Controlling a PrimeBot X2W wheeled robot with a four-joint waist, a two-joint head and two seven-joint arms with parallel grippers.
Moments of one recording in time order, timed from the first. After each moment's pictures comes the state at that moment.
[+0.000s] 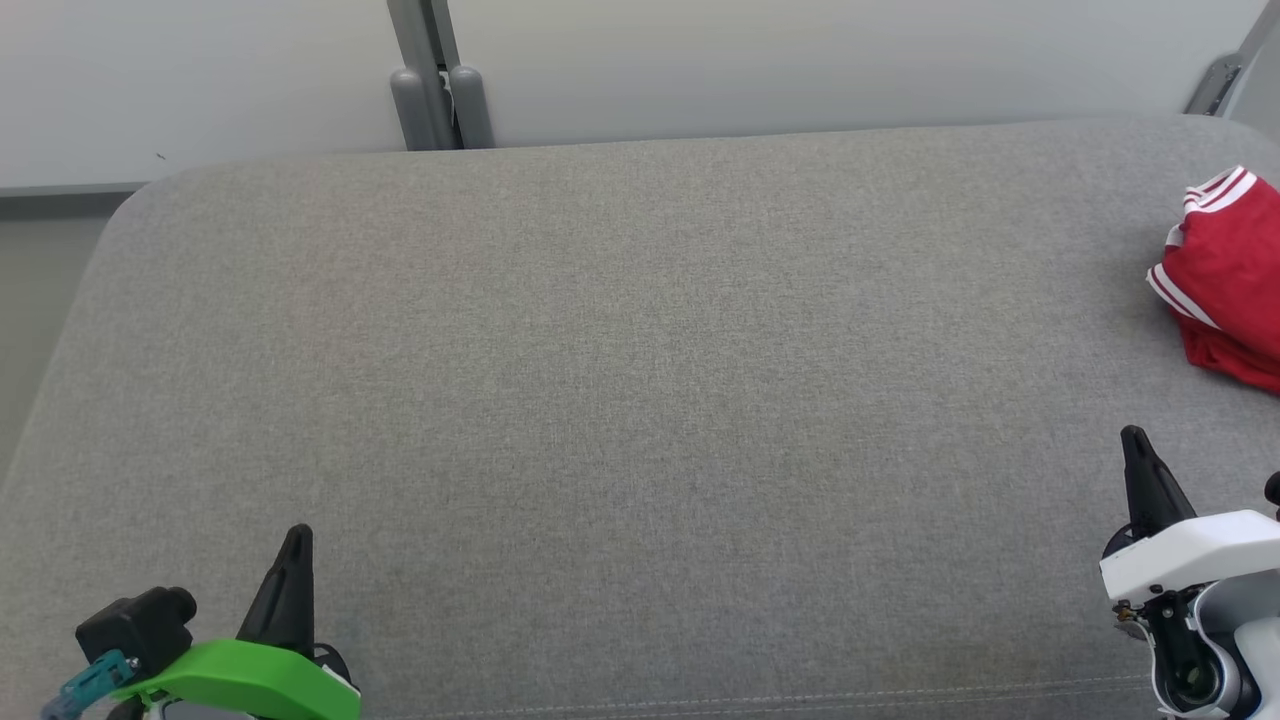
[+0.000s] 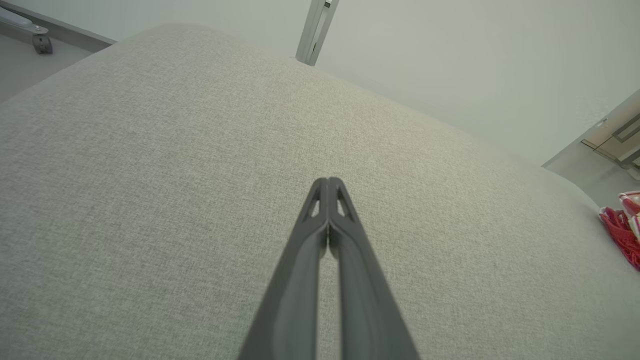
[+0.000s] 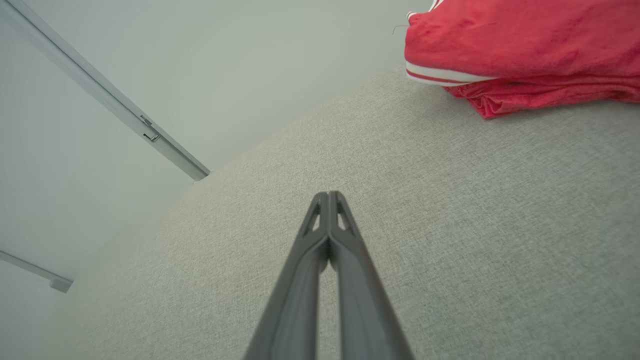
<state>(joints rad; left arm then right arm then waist) 0.08 0.21 -0.22 0.06 -0.76 0.04 -0.13 0.01 -0.29 0.14 0.24 0.83 -0.05 -0.15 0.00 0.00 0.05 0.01</state>
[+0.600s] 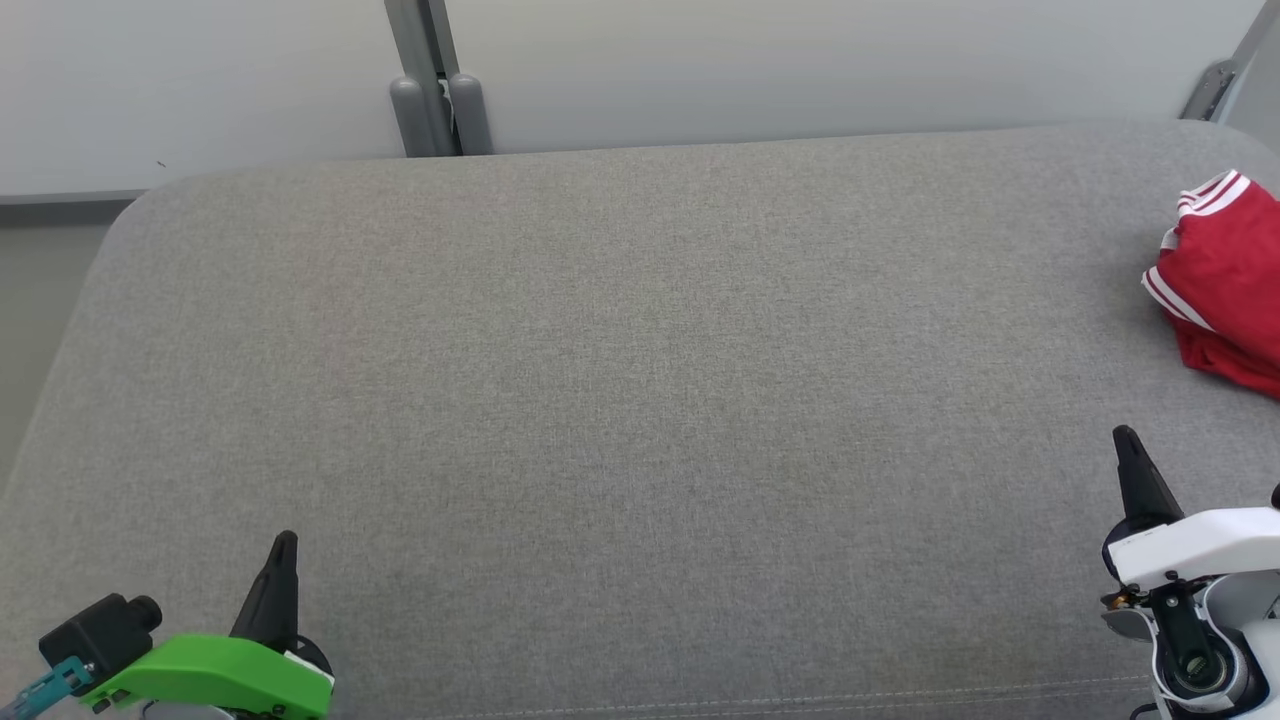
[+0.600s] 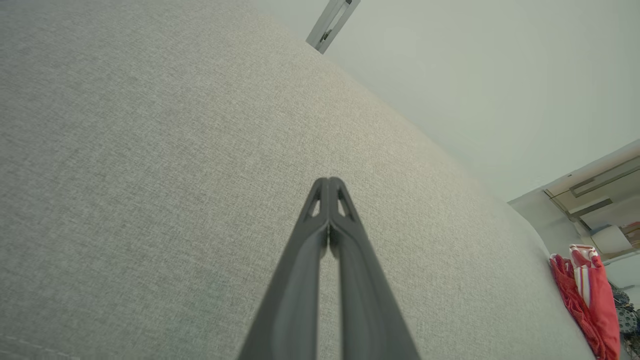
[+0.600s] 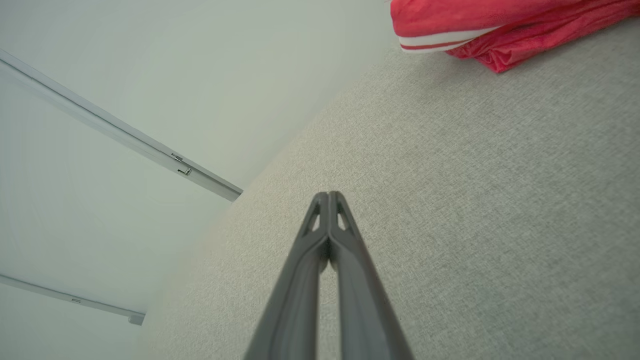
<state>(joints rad) 0.07 0.19 -0.17 0.10 -0.98 0.02 -0.09 0.00 -0.23 0.08 0.25 1.01 -0.02 -0.09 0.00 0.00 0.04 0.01</state>
